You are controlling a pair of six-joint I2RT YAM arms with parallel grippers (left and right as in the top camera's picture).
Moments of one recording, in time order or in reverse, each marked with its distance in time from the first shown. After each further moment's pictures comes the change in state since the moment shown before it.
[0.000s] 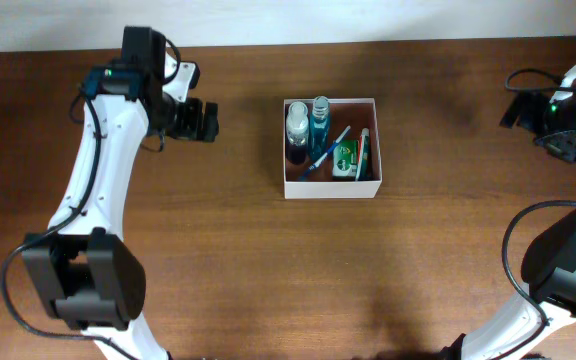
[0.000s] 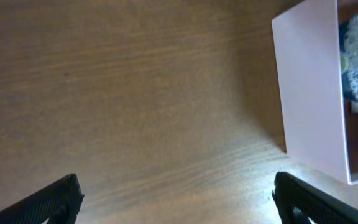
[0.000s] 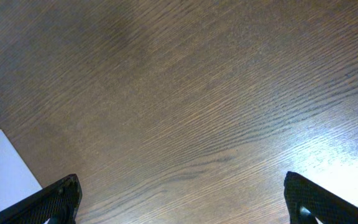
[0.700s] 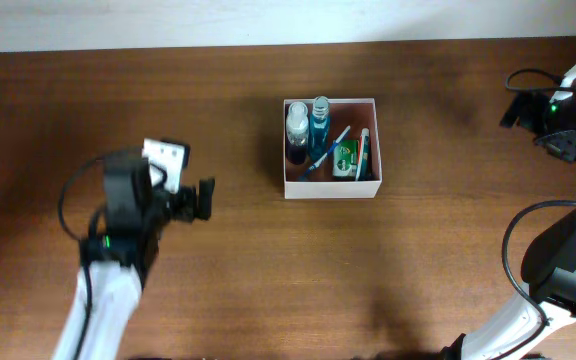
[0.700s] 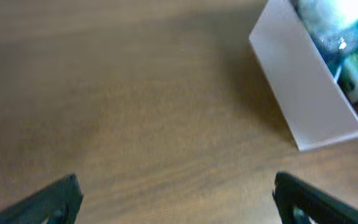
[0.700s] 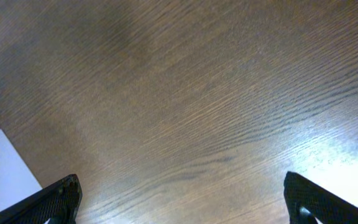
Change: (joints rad) left arm 0.034 -0.762 -1.112 0.877 0.023 0.027; right arm 0.000 0.000 0.000 0.000 0.000 0.000
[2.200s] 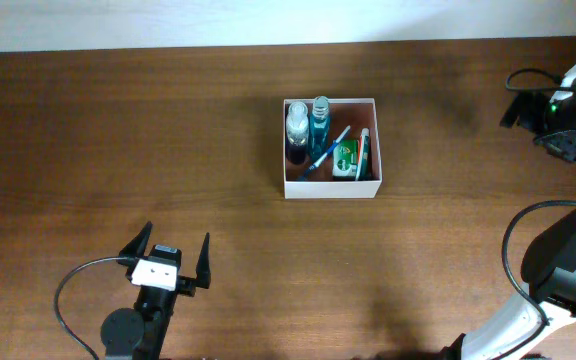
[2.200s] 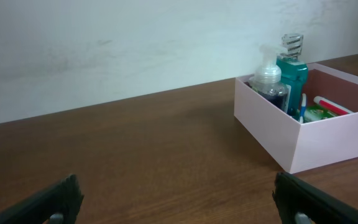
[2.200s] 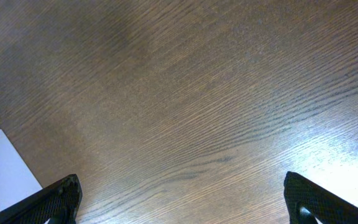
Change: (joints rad) left arm 0.000 -1.146 -0.684 0.159 -0.019 0.002; right arm 0.000 0.000 0.000 -0.001 0.000 0.000
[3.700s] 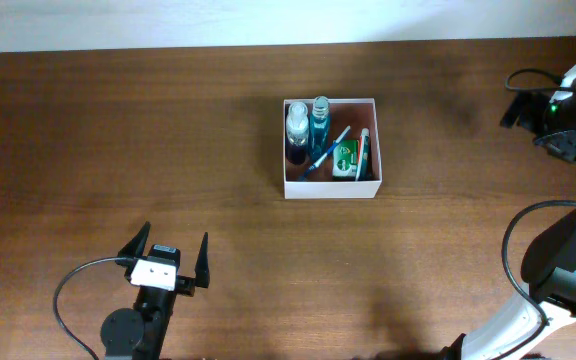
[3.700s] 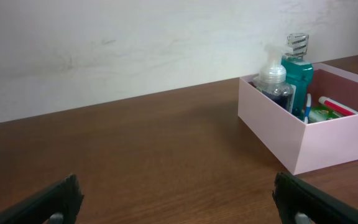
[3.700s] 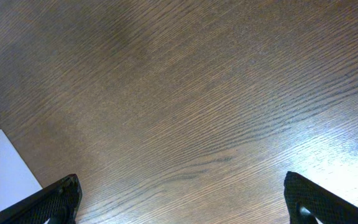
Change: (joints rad) left arm 0.000 -0.002 0.000 -0.003 -0.016 0.000; right arm 0.000 0.000 0.000 0.000 0.000 0.000
